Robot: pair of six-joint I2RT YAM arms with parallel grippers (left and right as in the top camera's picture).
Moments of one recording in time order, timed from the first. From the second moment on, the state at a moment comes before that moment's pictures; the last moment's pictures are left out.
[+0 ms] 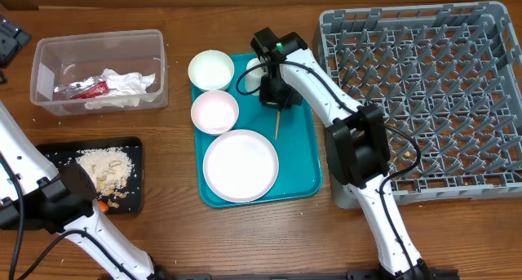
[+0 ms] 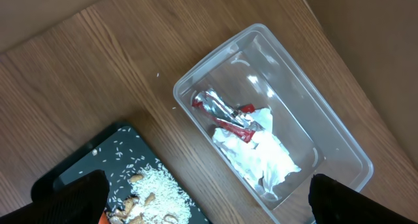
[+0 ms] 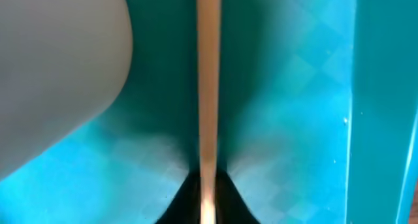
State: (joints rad) left arm 0.52 2.15 2.75 -1.62 -0.08 -0.48; right arm 0.50 2.58 2.34 -1.33 0.00 0.62
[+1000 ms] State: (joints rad) left arm 0.52 2.15 2.75 -1.62 -0.08 -0.48; right arm 0.17 2.24 2.45 -1.55 -0.14 0.10
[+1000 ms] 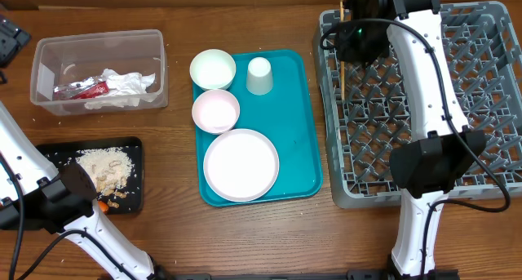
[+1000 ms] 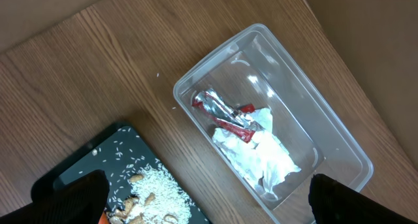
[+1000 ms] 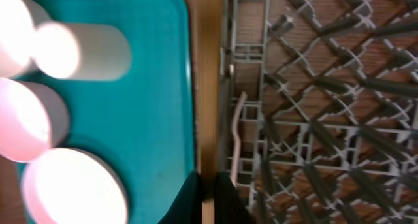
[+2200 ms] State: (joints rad) left arm 0.52 2.15 2.75 -1.62 -0.08 -0.48; right arm 0.17 2.28 2.35 -1.54 -0.09 0.34
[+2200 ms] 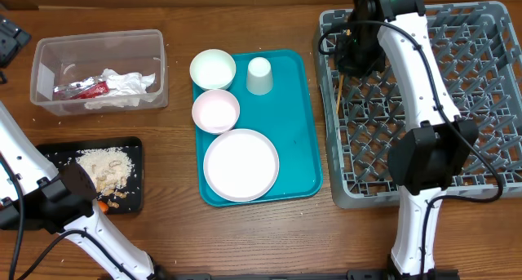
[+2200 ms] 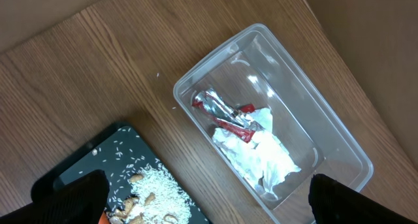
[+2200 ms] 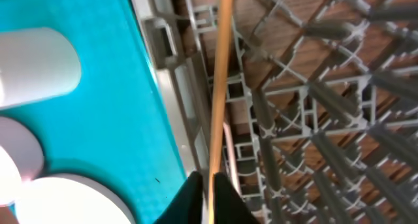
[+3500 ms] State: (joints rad) left arm 0.52 2.15 2.75 -1.62 -0.08 -0.48; right arm 0.20 2.32 2.26 -1.63 -0.08 0.44
